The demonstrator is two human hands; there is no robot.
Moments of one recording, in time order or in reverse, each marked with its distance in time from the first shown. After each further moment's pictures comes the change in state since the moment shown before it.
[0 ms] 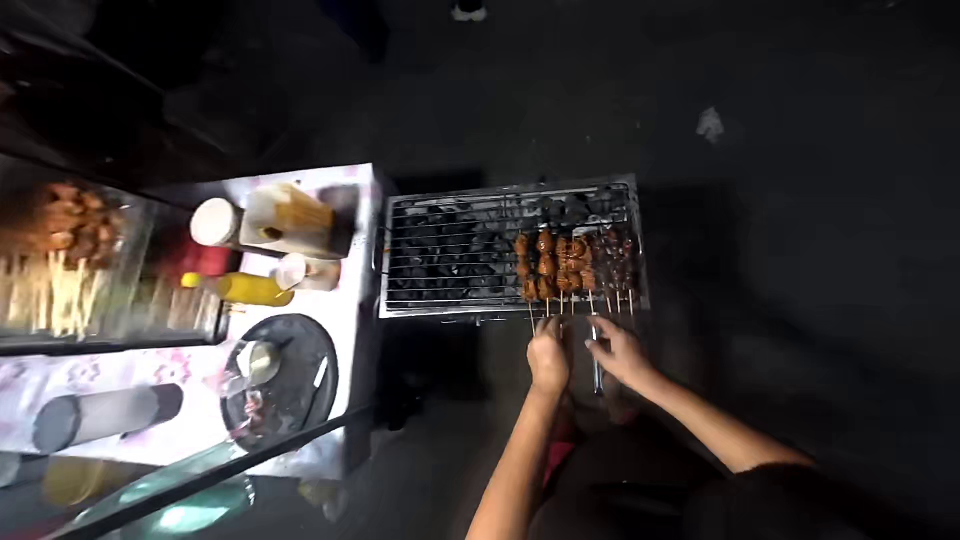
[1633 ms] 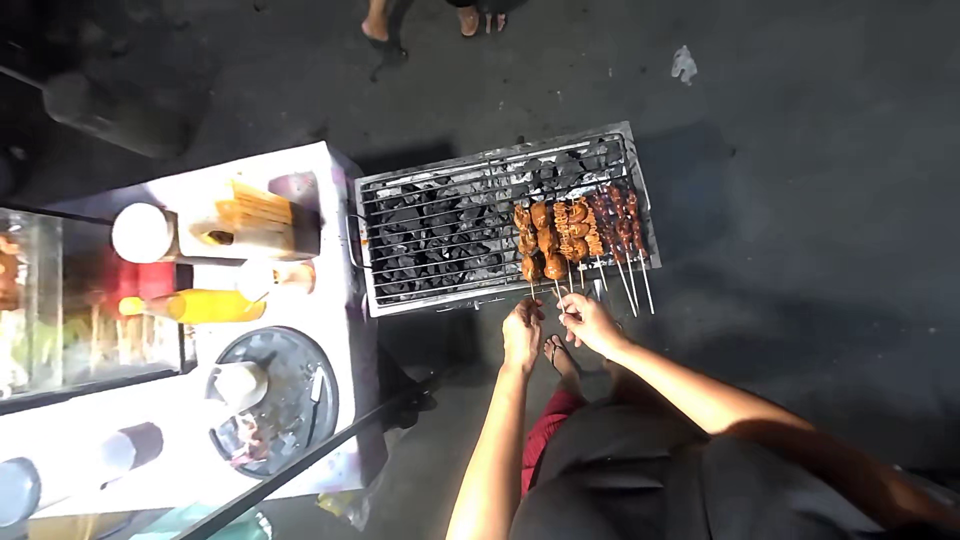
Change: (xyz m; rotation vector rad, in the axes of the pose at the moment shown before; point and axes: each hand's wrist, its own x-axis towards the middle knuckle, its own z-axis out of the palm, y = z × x) left_hand 0.023 -0.088 -0.032 -0.252 -0.220 -0.070; right_hand 0.036 -0.024 0.073 0.240 -0.019 0.147
